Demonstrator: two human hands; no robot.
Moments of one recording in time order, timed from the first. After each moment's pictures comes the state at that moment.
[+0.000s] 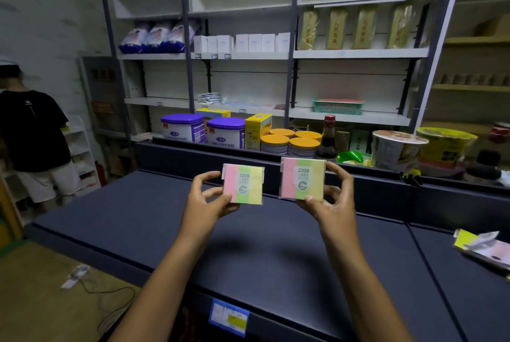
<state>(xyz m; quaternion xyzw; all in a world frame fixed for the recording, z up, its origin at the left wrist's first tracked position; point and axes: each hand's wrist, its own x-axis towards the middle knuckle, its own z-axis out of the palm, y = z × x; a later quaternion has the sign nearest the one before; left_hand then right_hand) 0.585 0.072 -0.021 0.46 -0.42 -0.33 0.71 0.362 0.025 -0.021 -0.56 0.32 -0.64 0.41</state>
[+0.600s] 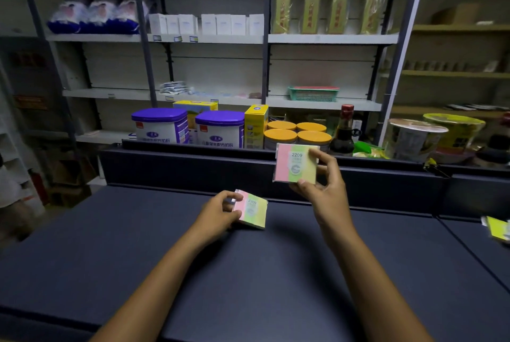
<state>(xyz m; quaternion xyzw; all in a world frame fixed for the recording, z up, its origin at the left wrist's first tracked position) 0.698 -0.055 -0.065 0.59 -0.60 -0.33 0.42 0.476 -0.053 -0.025 -0.56 0.37 -0.65 0.37</state>
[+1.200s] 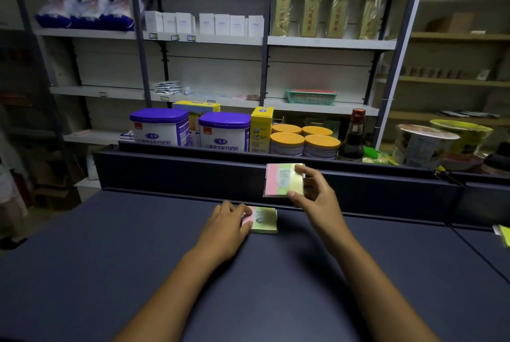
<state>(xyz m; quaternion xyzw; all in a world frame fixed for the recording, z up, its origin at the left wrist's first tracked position) 0.709 -0.075 -0.089 0.62 -0.74 -0.08 0.23 0.498 -0.089 -0.048 -0.62 0.42 -0.56 0.35</state>
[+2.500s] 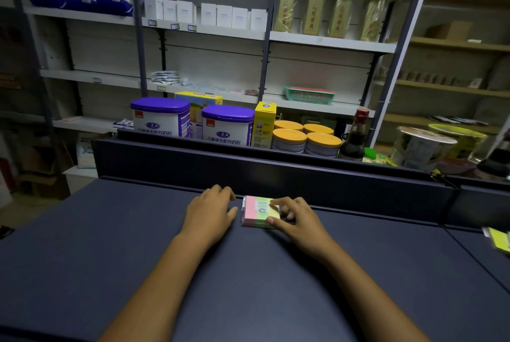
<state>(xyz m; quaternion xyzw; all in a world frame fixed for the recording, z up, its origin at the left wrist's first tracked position) 0.738 -0.076 -0.073 0.64 -0.73 0.04 0.25 0.511 -0.092 -0.089 -0.77 0.52 -0.33 0.20</state>
